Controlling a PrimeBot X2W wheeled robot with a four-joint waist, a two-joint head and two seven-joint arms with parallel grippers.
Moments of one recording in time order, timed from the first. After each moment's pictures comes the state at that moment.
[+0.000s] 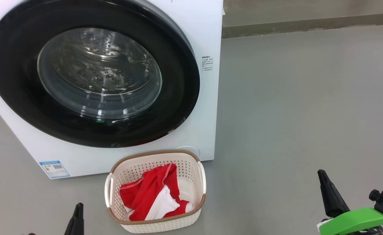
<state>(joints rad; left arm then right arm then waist) 0.06 0.05 0.08 0.24 -0.73 -0.13 -0.11 0.03 -0.08 -0.02 0.25 0.81 0.13 -0.12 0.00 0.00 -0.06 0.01</state>
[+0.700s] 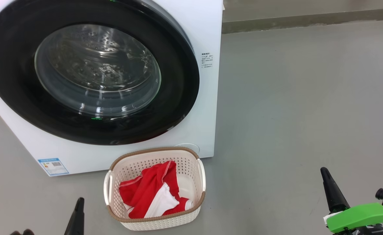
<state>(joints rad) 0.03 0.05 0.08 0.25 -0.96 -0.13 -0.06 0.01 -0.06 -0.05 0.25 1.01 0.13 -0.06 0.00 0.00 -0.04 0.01</state>
